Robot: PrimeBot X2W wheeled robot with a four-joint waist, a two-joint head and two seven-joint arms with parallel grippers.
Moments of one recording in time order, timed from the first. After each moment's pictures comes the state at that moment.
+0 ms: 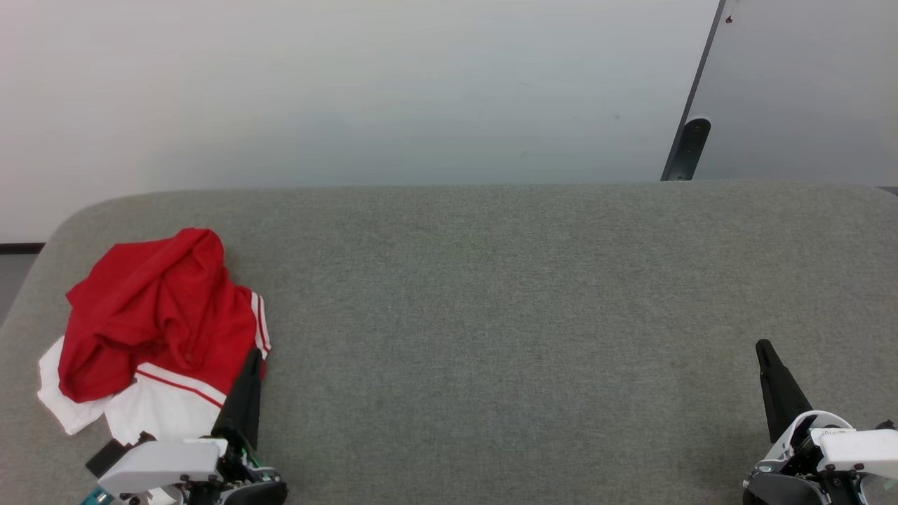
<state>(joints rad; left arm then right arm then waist) -0.10 0.05 0.11 0.24 -1.61 -0.13 0.11 -0.11 -0.05 -0.11 0.25 1.61 0.13 0.11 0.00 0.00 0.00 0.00</state>
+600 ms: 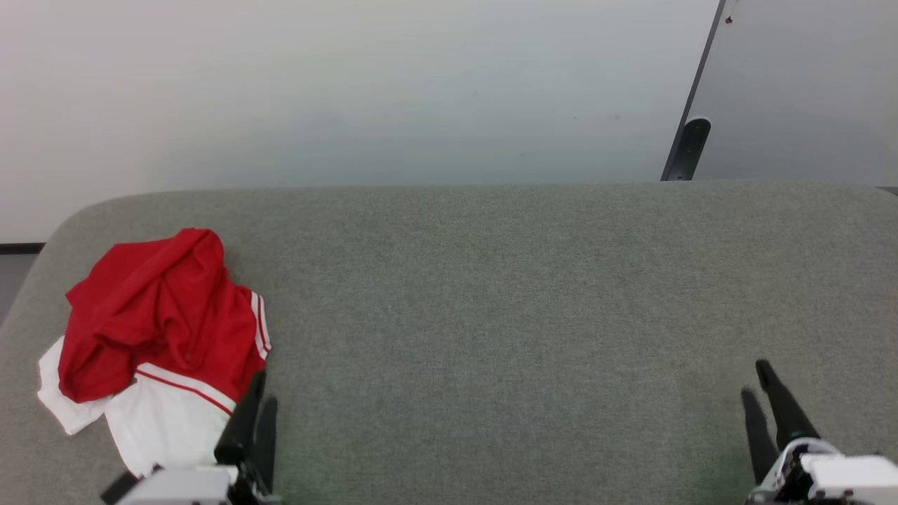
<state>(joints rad) -0.07 0.04 0.11 0.28 -1.62 -0.13 0.11 -0.07 -0.05 -0.11 0.28 1.61 0.13 0.11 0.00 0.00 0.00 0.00</state>
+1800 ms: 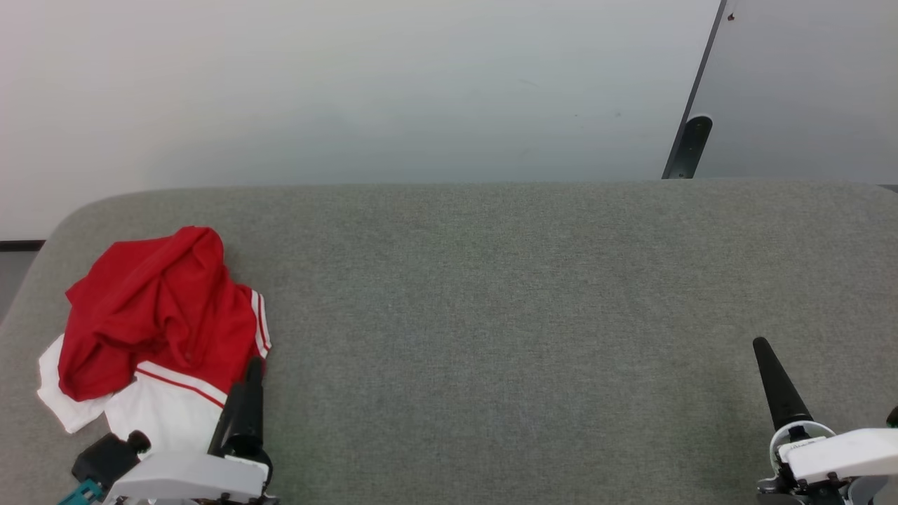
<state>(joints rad) -0.05 0.08 0.06 0.20 -1.08 -0.10 -0.04 -0.07 -0.13 -0.04 0.22 1.24 0.13 0.04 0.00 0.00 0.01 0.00</state>
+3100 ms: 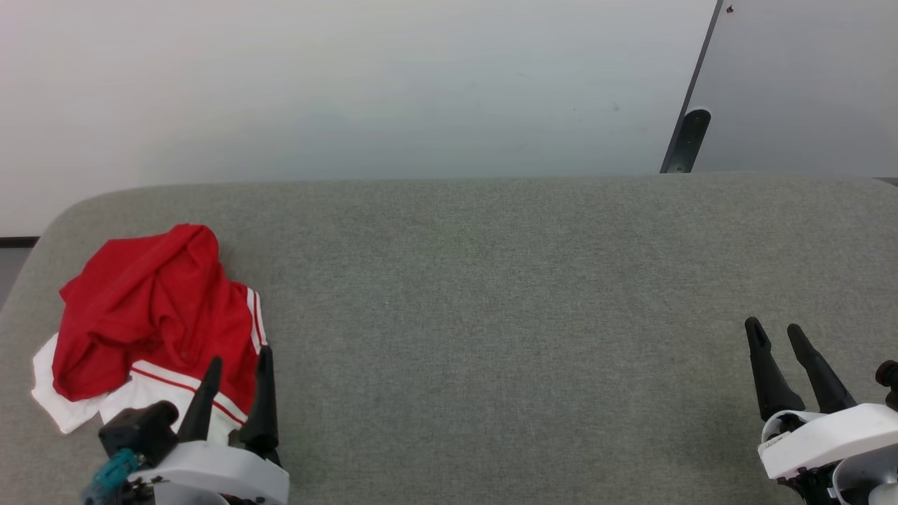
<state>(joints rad) -0.05 0.16 -0.01 0.17 -0.48 -0.04 -0.15 -0.11 -0.23 0.04 0.18 0.65 0.13 -0.07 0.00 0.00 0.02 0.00</state>
